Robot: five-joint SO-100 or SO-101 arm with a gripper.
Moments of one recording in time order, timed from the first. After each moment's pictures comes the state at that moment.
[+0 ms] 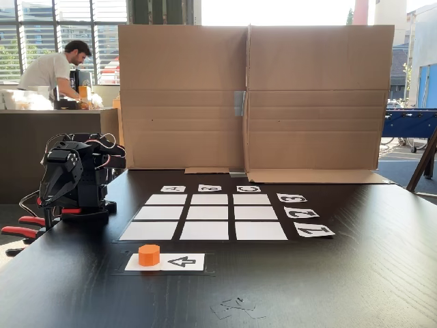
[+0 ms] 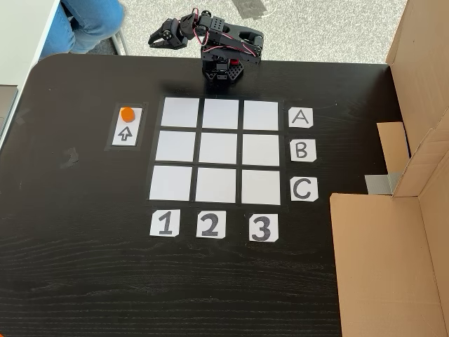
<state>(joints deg) 92.3 190.2 172.4 50.2 82.1</state>
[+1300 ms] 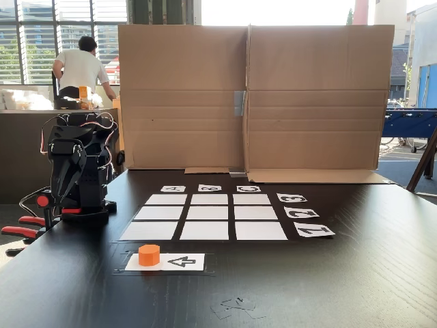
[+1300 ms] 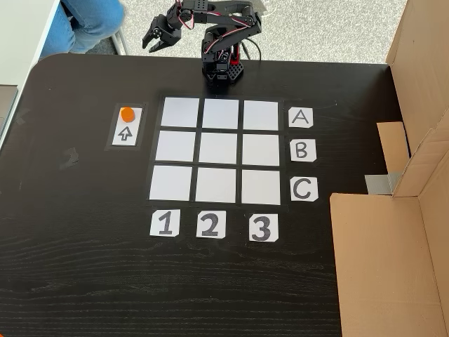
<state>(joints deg) 84.6 147.0 141.0 60.3 82.1</state>
